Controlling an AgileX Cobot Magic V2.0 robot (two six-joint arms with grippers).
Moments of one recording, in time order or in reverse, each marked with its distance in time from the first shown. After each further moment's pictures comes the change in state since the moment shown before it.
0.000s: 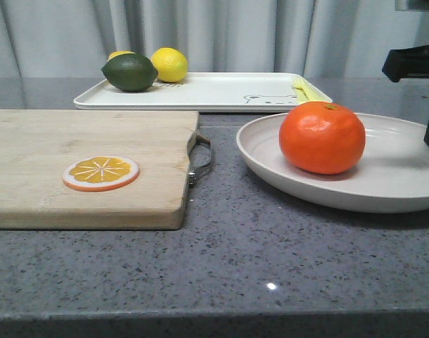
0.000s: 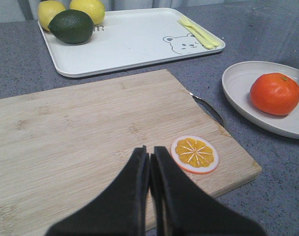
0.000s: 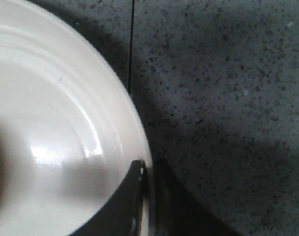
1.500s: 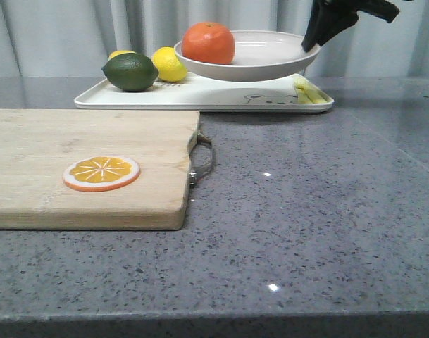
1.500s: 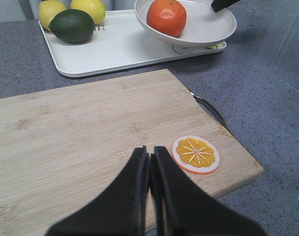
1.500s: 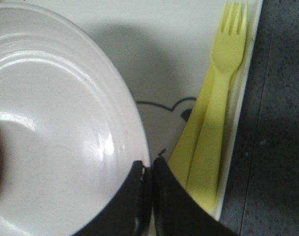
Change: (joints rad) left arm 0.000 0.000 0.000 0.000 0.000 0.000; right arm -0.079 0.739 -1.241 0.337 0.329 -0.183
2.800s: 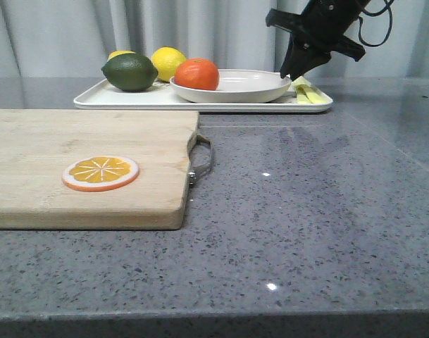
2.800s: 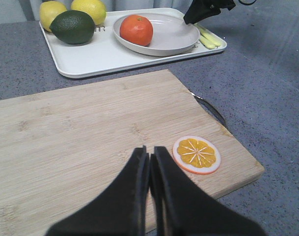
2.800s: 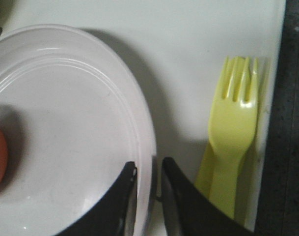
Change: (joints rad) left arm 0.000 0.000 0.000 0.007 -0.002 0.000; right arm -0.003 0.275 -0.295 0.038 -0.034 0.050
